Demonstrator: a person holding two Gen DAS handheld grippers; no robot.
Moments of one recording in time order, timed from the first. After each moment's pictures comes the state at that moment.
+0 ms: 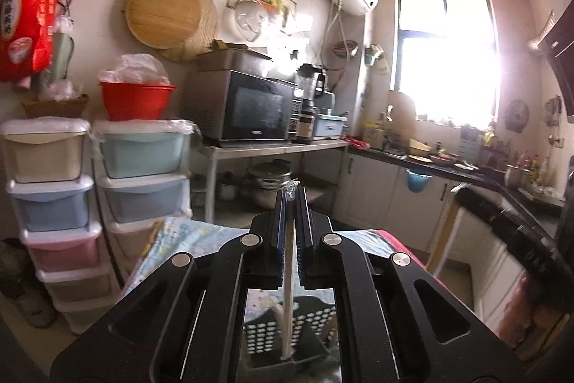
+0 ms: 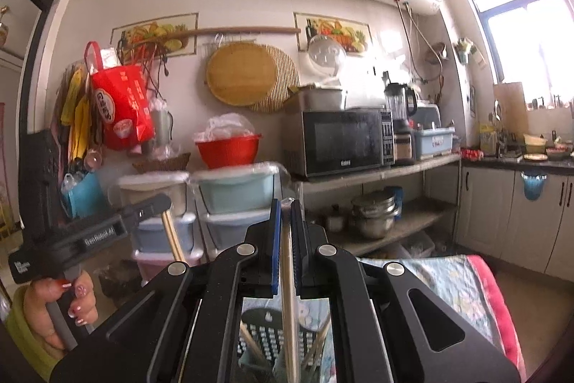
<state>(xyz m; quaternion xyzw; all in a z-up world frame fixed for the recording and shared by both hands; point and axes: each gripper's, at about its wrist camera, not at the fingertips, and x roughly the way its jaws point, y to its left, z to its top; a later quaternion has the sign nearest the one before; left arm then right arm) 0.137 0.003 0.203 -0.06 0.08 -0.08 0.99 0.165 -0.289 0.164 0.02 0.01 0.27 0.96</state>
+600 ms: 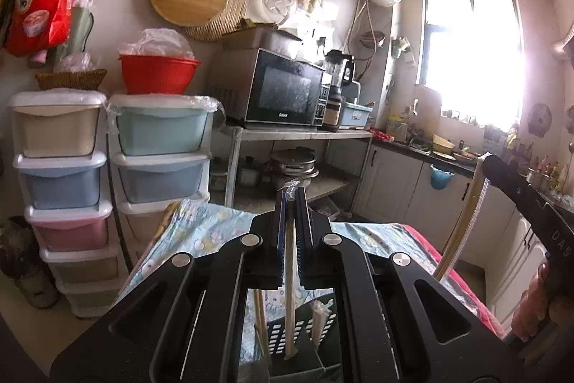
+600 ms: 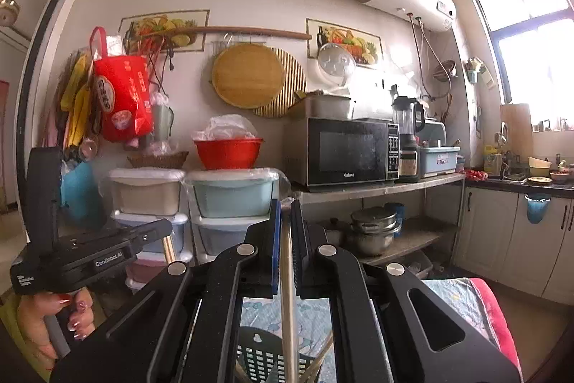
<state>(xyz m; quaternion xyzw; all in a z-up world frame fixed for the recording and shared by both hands) 0.173 0.024 0.164 -0.08 0.11 -0.04 0.99 0.197 -0.261 0.147 -0.01 -0.01 0.27 0.96</state>
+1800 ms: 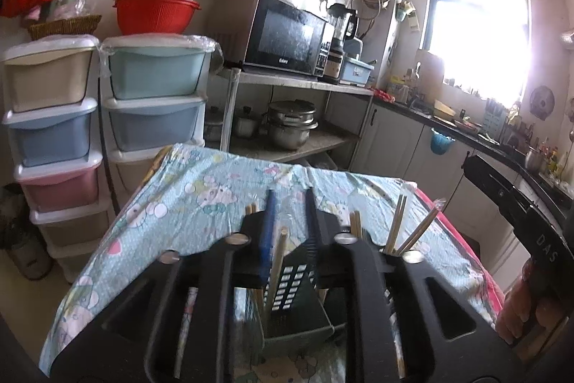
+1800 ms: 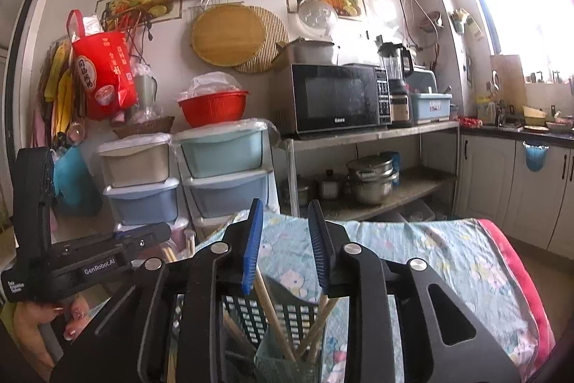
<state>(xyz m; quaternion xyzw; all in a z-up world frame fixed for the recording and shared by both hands) 0.184 0.019 0.101 -0.09 0.19 -0.05 0.98 0.219 -0.261 0.082 0.02 0.08 0.25 0.96</state>
